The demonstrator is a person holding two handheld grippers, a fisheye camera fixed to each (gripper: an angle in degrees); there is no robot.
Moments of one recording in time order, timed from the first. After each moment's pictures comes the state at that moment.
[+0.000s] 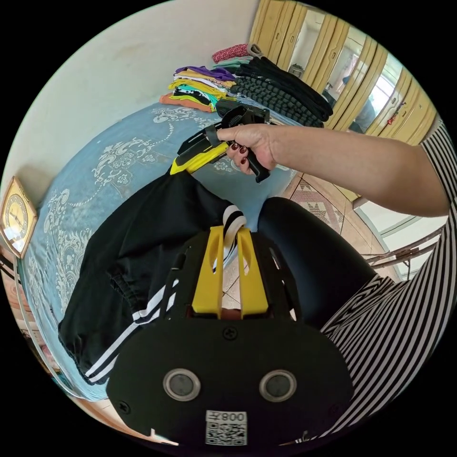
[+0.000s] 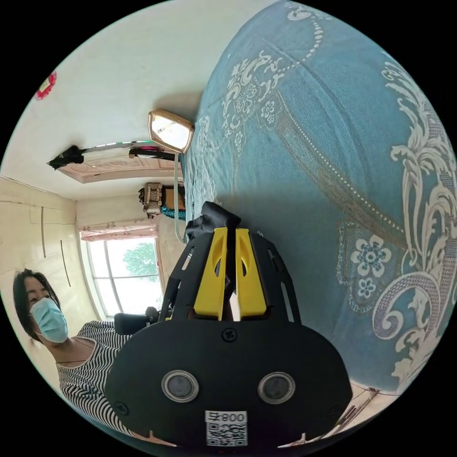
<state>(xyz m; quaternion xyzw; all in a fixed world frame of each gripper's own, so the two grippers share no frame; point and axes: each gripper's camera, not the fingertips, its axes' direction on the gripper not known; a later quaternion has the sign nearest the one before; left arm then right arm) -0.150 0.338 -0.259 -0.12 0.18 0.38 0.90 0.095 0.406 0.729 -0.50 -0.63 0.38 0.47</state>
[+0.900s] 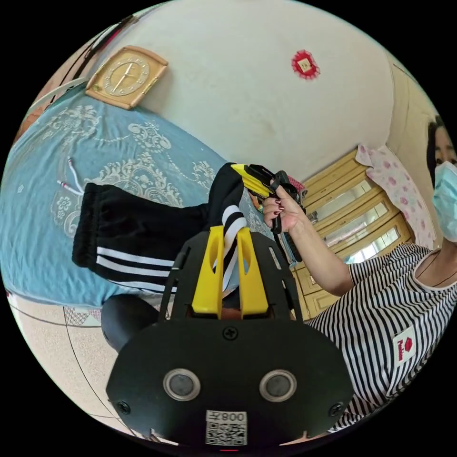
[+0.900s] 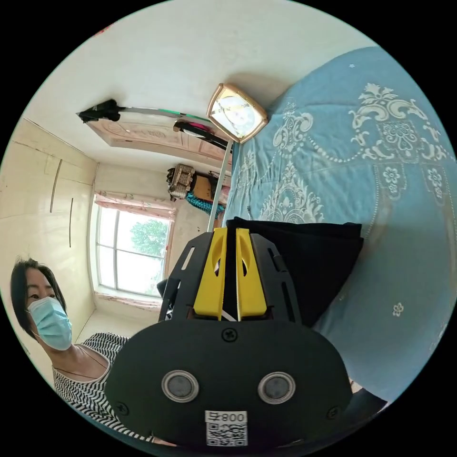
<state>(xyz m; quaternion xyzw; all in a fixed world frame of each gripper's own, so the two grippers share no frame) -0.571 0.348 -0.305 0.01 0.36 -0.07 0.93 -0.095 0.164 0.650 -0.41 -0.71 0.31 0.47</state>
